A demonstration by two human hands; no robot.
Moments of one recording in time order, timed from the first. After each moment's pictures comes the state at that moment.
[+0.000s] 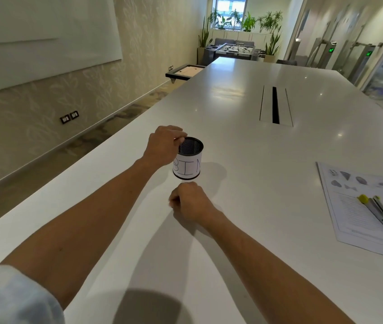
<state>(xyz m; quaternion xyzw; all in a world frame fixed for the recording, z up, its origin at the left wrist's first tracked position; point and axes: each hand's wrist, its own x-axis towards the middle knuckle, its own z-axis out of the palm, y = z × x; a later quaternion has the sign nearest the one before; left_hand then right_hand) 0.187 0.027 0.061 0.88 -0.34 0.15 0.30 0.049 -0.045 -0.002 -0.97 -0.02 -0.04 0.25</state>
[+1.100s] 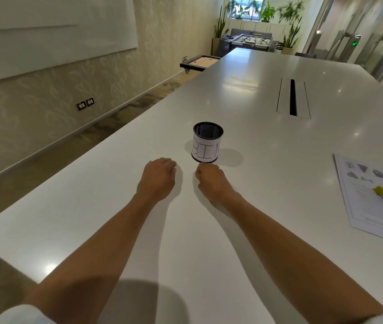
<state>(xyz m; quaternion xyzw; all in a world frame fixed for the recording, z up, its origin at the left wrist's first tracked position) 0.127 0.117 -0.040 0.92 -0.29 0.16 0.23 0.044 -0.038 0.001 -0.98 0.06 -0.04 0.20</state>
